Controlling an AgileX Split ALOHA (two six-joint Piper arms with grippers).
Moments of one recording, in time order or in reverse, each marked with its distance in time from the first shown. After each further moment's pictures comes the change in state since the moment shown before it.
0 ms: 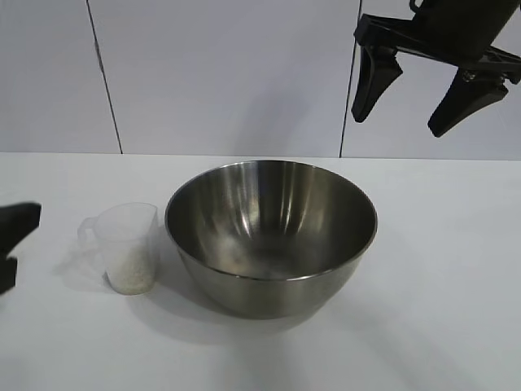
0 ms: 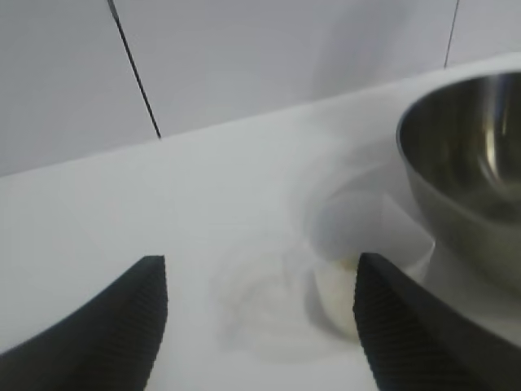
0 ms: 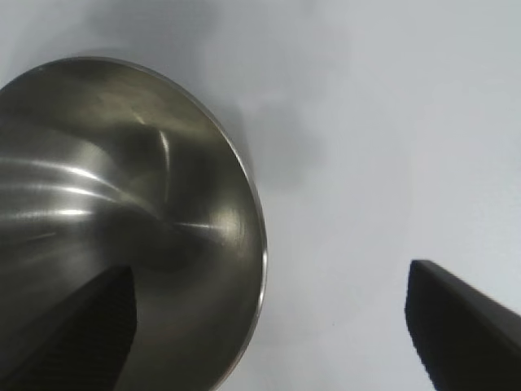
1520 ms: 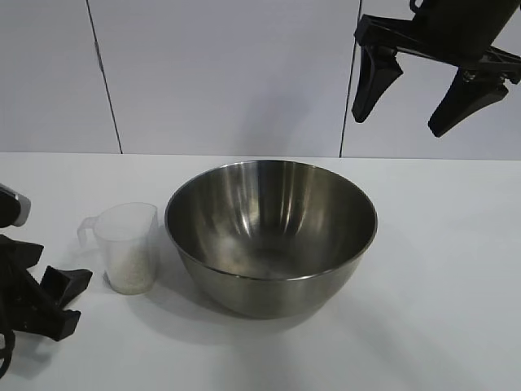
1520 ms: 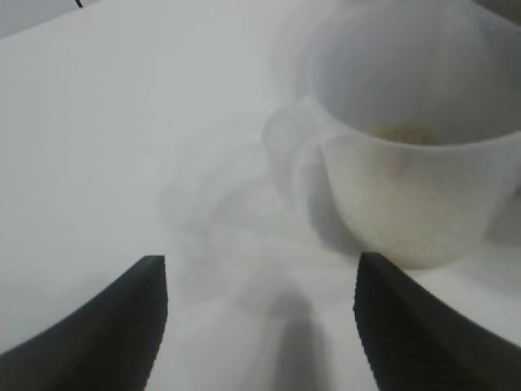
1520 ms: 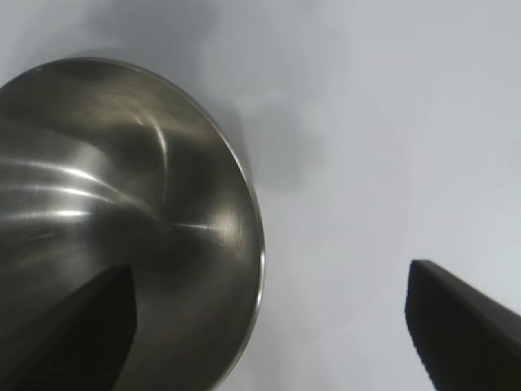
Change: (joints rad) left arm 0.245 0.419 -0.239 0.313 -0.020 0.003; right arm 0.000 0.000 0.000 -0.002 -0.002 0.000
